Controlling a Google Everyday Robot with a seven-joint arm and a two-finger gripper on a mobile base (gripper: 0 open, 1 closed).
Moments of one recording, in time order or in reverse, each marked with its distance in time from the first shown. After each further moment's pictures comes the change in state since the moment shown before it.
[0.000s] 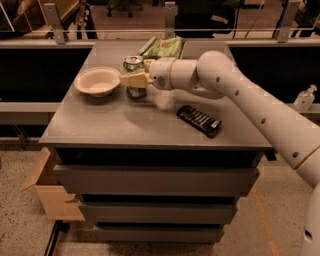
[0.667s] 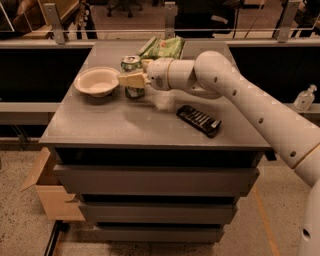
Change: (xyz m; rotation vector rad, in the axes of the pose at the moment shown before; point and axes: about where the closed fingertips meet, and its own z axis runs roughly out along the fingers) arm 0.000 0.004 0.005 -0.009 0.000 0.000
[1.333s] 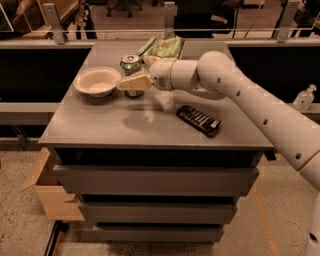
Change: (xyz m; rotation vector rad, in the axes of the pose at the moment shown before) arm -0.003 -0.001 -0.008 0.016 0.002 -0.009
